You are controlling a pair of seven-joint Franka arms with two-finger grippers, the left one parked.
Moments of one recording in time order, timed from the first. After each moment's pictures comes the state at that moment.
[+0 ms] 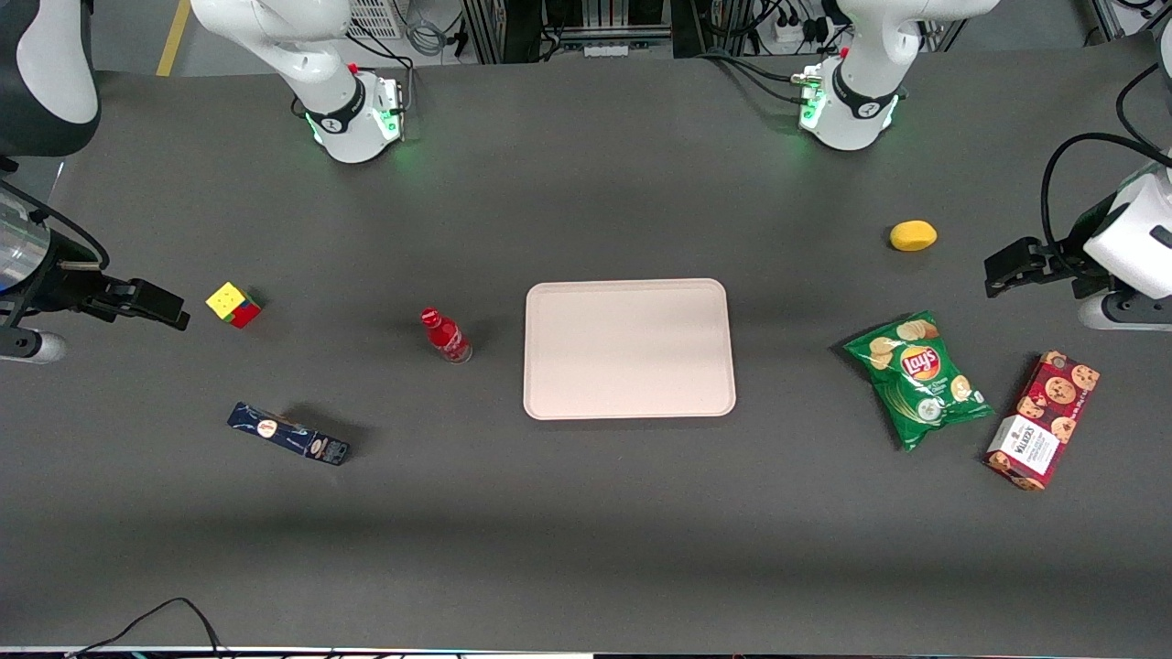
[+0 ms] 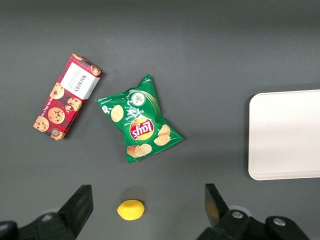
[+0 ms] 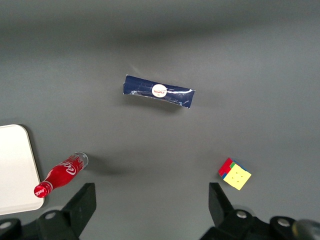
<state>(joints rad) -0.10 0.08 0.10 -1.59 -0.02 1.68 0.16</state>
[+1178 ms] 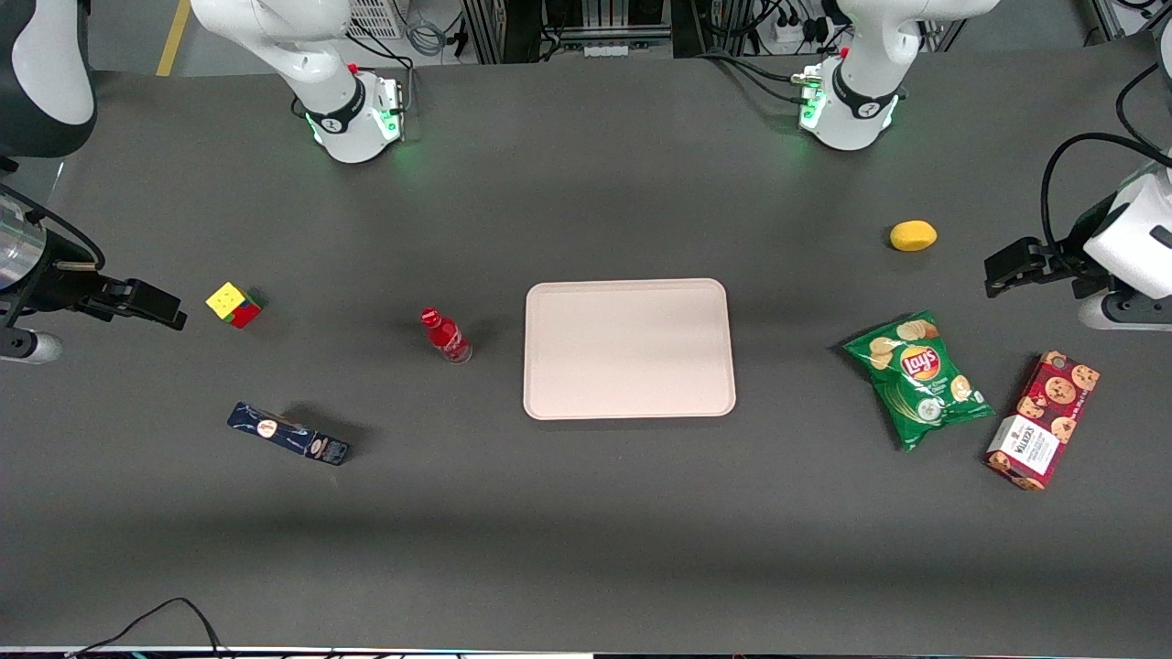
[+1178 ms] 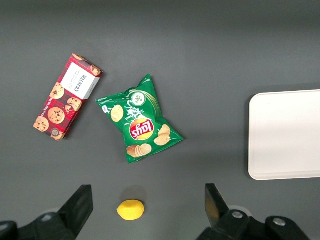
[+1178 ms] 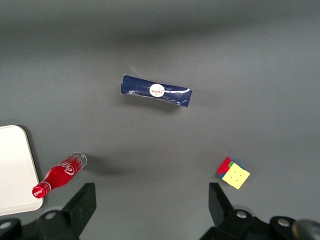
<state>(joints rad) -0.10 0.08 0.09 -1.59 -0.02 1.67 0.16</state>
